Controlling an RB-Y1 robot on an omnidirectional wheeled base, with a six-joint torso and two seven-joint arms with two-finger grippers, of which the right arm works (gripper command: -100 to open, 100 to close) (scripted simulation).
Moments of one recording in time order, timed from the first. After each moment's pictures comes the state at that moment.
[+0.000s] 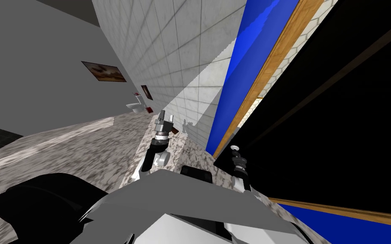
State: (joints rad) arm -0.11 -0.29 -0.04 -0.49 -0.37 -0.87 -0.67
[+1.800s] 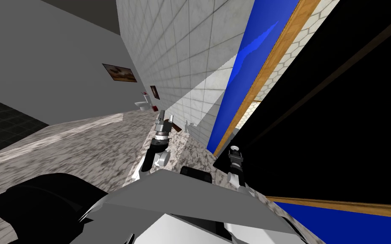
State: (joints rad) arm -0.12 -0.24 0.02 -0.55 -0.49 -0.86 -1.03
